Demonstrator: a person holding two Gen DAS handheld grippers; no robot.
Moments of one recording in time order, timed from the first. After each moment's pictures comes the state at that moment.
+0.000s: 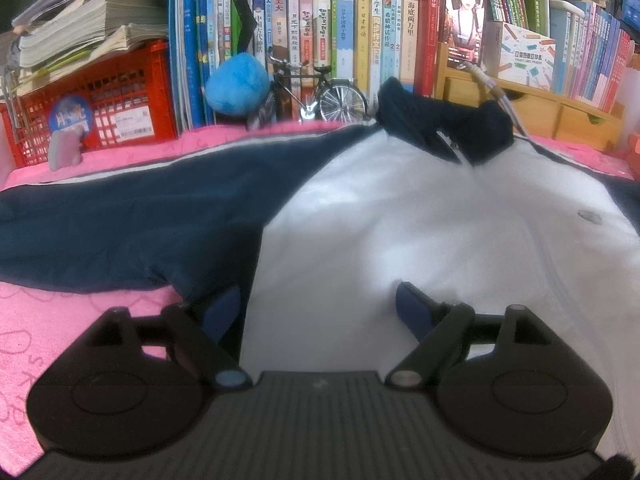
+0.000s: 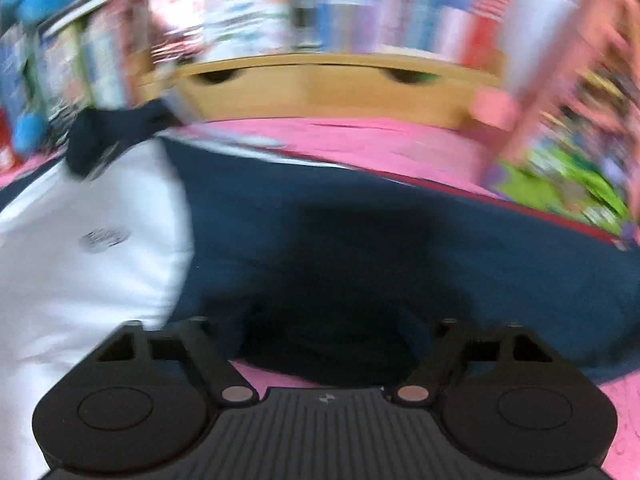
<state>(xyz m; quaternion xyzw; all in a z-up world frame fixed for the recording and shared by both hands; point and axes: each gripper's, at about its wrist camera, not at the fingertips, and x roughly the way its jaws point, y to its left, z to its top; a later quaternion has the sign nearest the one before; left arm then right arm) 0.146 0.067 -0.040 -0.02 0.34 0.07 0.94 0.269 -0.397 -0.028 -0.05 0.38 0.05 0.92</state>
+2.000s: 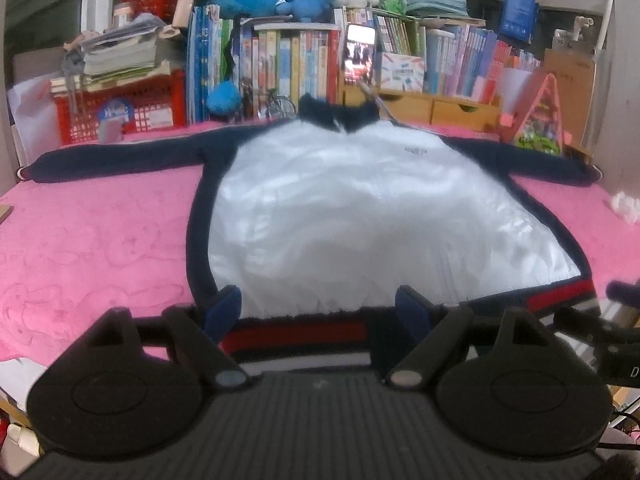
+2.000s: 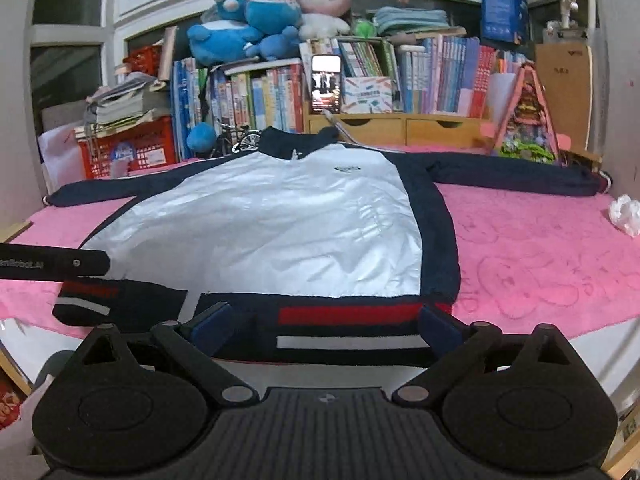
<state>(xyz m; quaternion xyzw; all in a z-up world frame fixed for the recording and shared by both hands) -0.149 -0.029 0.000 -0.03 0.29 0.02 0.96 -0.167 -0.270 -0.006 -0.01 0.25 0.13 0.96</state>
